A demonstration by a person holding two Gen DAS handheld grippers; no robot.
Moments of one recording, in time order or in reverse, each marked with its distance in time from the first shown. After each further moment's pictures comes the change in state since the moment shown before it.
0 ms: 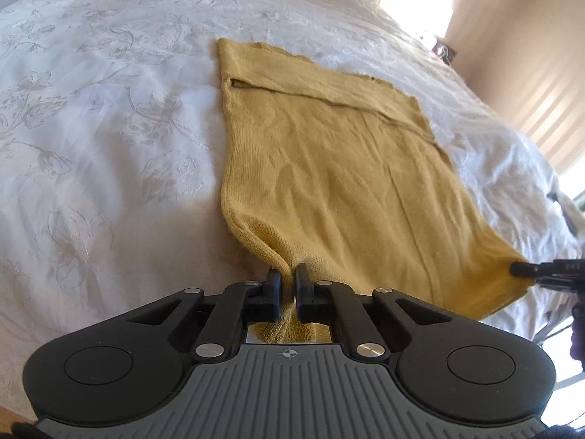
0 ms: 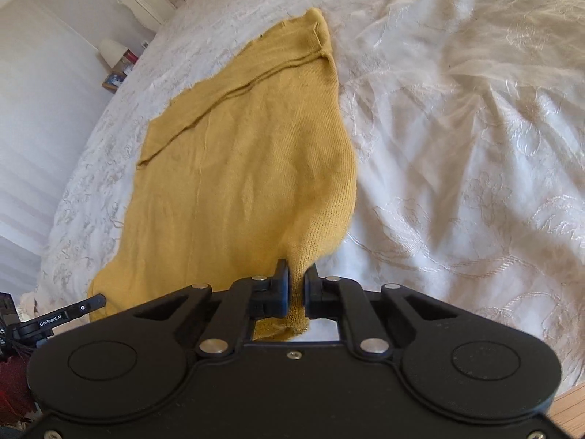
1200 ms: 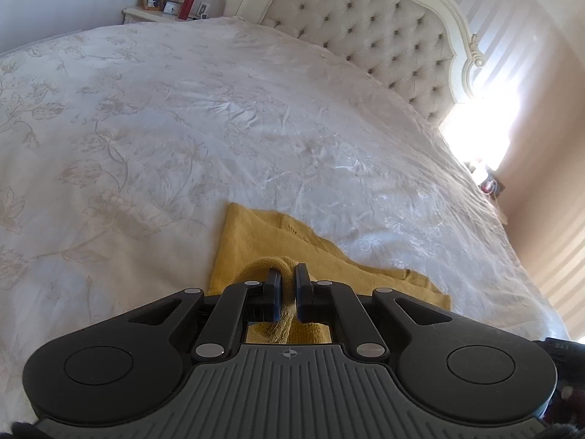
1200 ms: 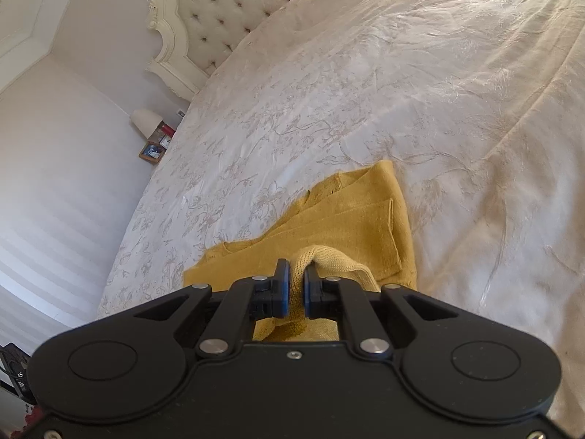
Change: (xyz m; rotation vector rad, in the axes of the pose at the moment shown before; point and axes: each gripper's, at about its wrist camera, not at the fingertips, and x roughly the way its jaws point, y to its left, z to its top) left arm 0.050 -0.006 0.179 -0.243 -0.291 0.110; right arm 0.087 0.015 0.225 0.009 -0.119 0.162
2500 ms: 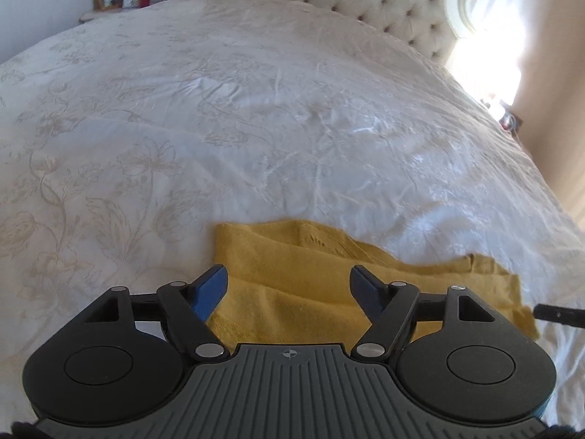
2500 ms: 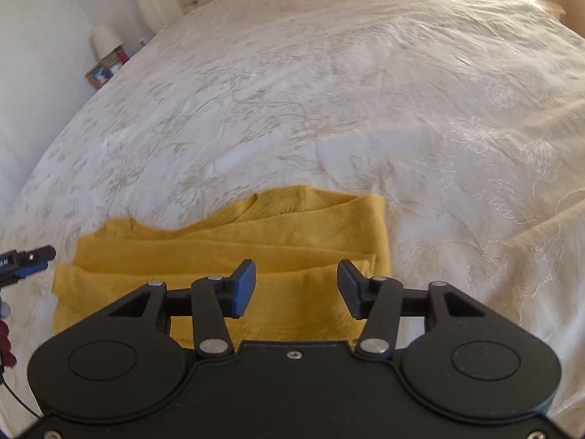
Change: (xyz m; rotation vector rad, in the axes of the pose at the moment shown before) left arm 0.111 -0.009 0.024 0.227 0.133 0.053; right arm 0.090 0.037 0.006 -0.343 0.114 -0.269
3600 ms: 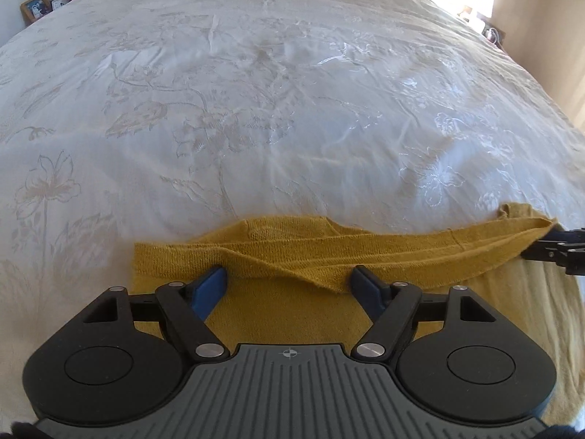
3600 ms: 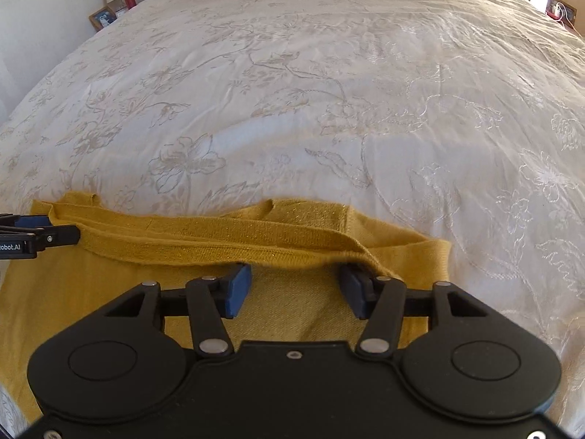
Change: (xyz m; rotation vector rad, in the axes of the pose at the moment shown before) left arm 0.106 -0.024 0.026 0.204 0.178 -0.005; right arm 0.088 0.010 0.039 -0.118 0.081 -0.095
